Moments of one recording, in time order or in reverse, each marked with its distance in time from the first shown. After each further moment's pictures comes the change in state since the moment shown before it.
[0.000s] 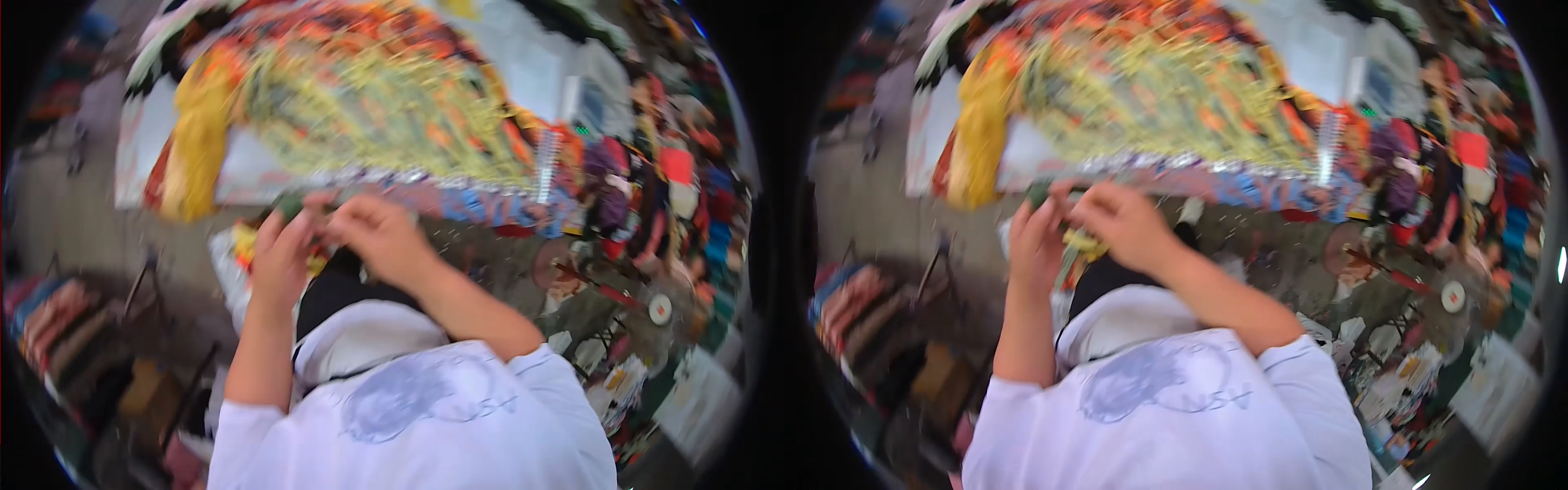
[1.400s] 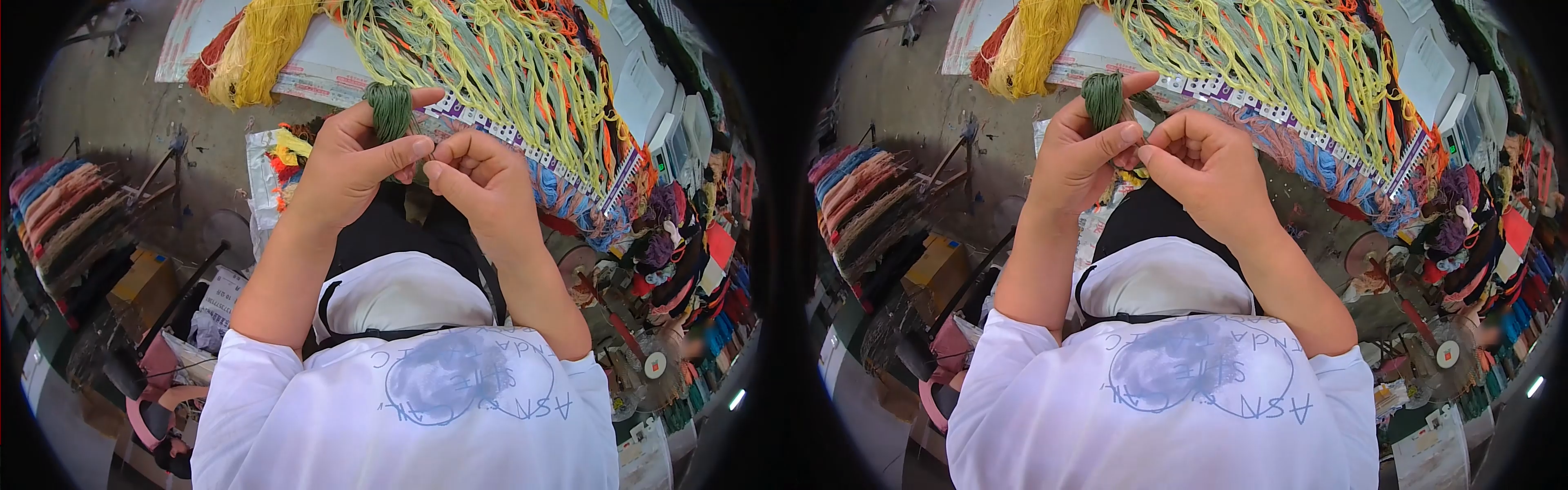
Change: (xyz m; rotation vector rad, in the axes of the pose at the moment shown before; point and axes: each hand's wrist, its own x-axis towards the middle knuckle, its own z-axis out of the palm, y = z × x) left_hand 0.001 0.019 -0.019 -0.003 -0.045 -0.002; right_hand 0.003 -0.027 0.022 -0.034 -0.087 0.141
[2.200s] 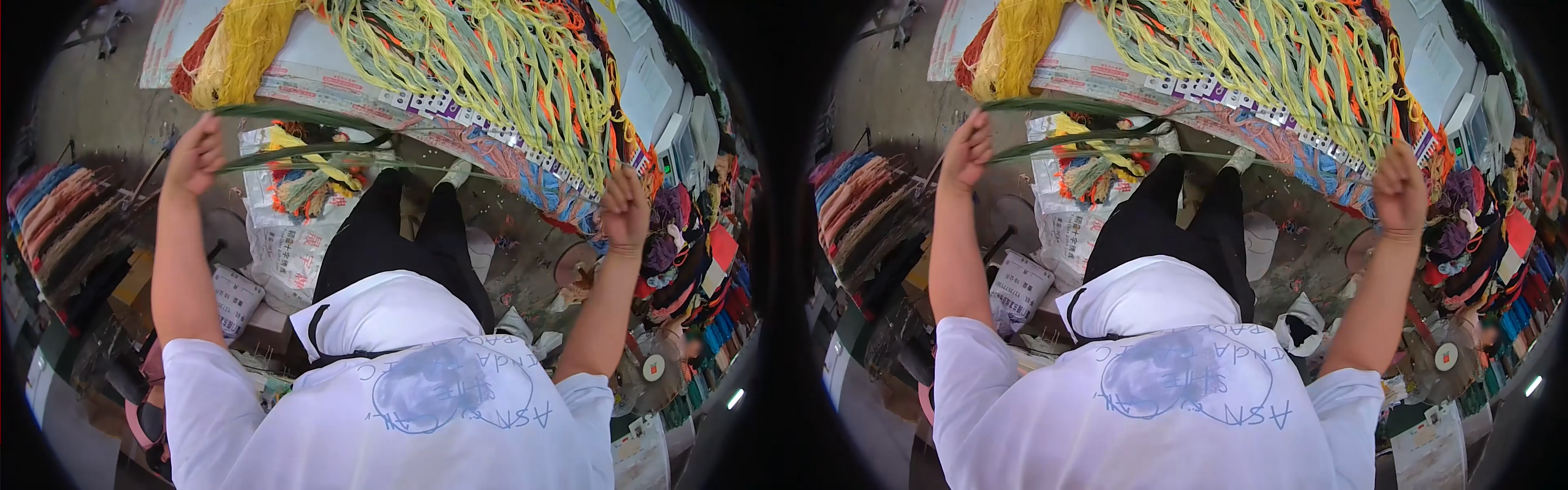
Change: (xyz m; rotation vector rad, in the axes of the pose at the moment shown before) left_hand 0.002 0.036 -0.243 -0.078 0.334 -0.331; right_hand -0.025 0.017 -0.263 0.665 0.244 0.011
